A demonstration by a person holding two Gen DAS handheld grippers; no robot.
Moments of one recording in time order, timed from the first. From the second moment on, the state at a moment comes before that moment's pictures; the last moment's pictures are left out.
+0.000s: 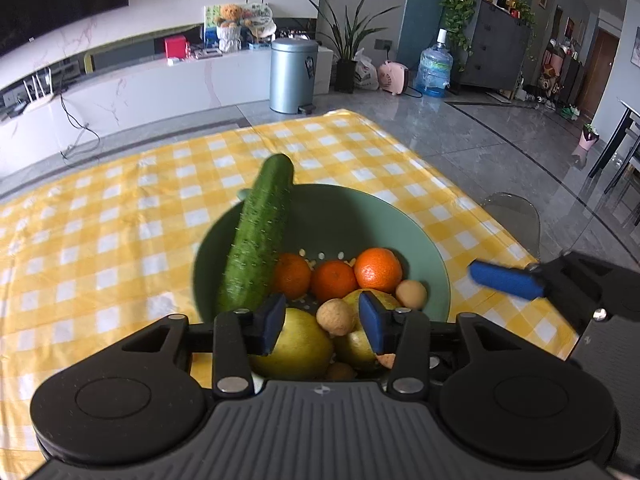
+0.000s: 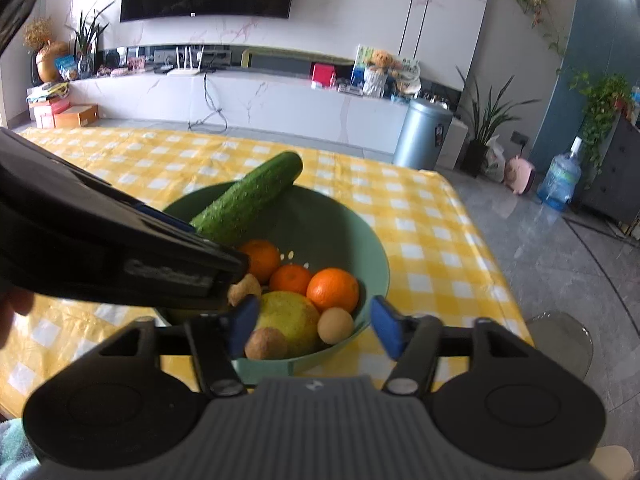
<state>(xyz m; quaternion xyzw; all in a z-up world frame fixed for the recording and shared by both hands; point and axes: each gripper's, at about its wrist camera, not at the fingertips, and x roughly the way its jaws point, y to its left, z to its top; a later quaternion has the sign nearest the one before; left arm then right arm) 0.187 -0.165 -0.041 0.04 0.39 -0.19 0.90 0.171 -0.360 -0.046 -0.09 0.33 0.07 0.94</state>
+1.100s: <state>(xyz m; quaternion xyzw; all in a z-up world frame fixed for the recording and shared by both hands) 0.148 -0.042 -0.024 0.02 0.34 -0.13 0.93 0.119 -0.270 -0.039 0.00 0.27 0.12 0.96</state>
